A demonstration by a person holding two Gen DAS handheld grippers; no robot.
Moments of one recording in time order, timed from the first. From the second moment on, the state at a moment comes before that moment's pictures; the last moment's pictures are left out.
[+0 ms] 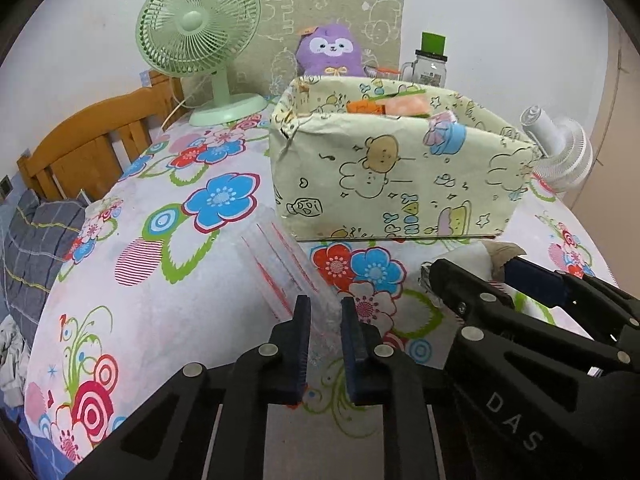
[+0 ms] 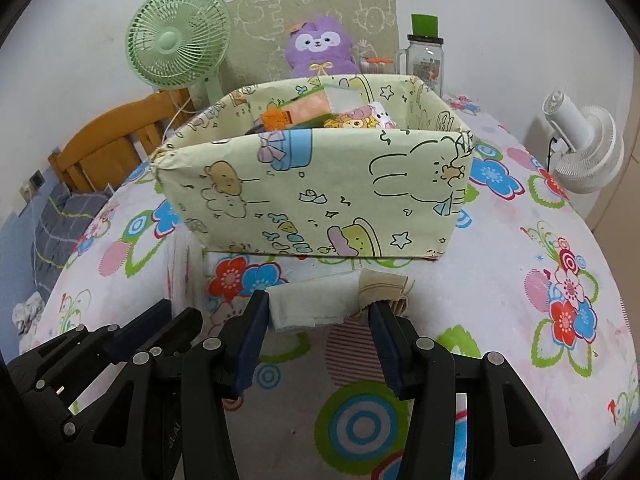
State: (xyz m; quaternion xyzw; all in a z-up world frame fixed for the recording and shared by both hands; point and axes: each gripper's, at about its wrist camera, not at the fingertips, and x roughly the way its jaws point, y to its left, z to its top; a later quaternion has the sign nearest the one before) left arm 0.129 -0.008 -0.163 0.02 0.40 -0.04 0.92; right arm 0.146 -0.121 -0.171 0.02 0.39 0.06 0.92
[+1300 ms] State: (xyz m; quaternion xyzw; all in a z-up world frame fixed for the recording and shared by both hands) left arm 0.077 -0.033 -0.092 0.03 0.32 -0.06 0.95; right arm 0.083 -0.137 -0.100 0.03 0.31 0.06 0.95
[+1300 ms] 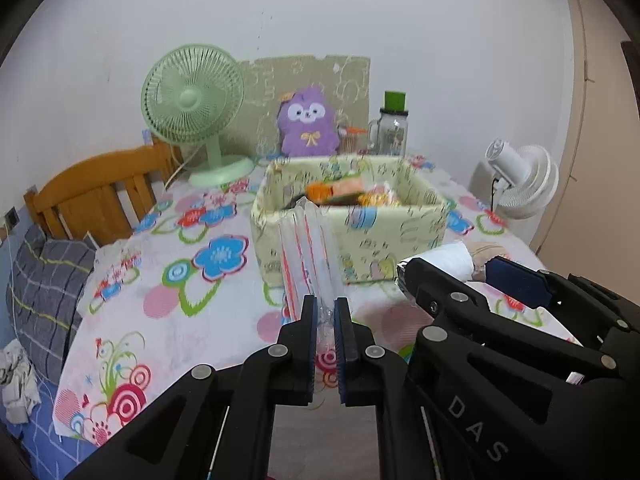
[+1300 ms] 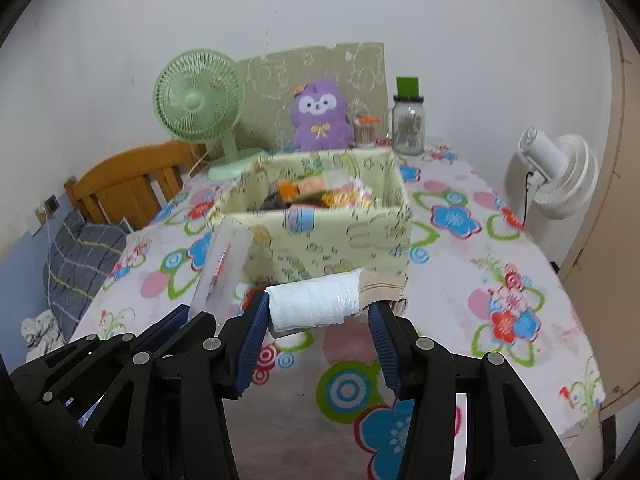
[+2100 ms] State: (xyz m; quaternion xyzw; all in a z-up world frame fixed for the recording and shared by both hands) left arm 0.093 -0.043 -0.028 0.03 0.26 -0.07 0.96; right arm 0.092 -0.149 -0.028 0.03 0.25 0.04 0.97
